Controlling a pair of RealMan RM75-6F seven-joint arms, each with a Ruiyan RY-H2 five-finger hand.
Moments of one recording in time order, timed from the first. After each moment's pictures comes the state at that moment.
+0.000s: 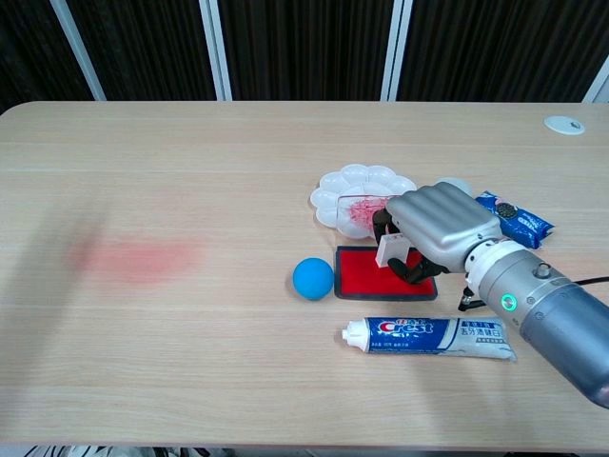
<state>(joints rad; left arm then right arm) -0.17 -1.05 -0.05 -1.72 1.34 1.29 0.01 0.59 -1.94 0.15 -1.18 -1.27 1.12 -0.61</state>
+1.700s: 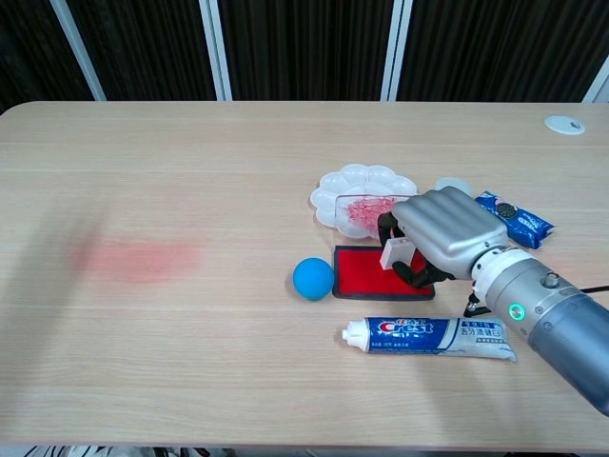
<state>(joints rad) -0.17 -1.05 -0.05 -1.73 1.33 1.29 0.01 0.57 -1.94 0.12 -1.17 -1.26 1.12 -0.61</state>
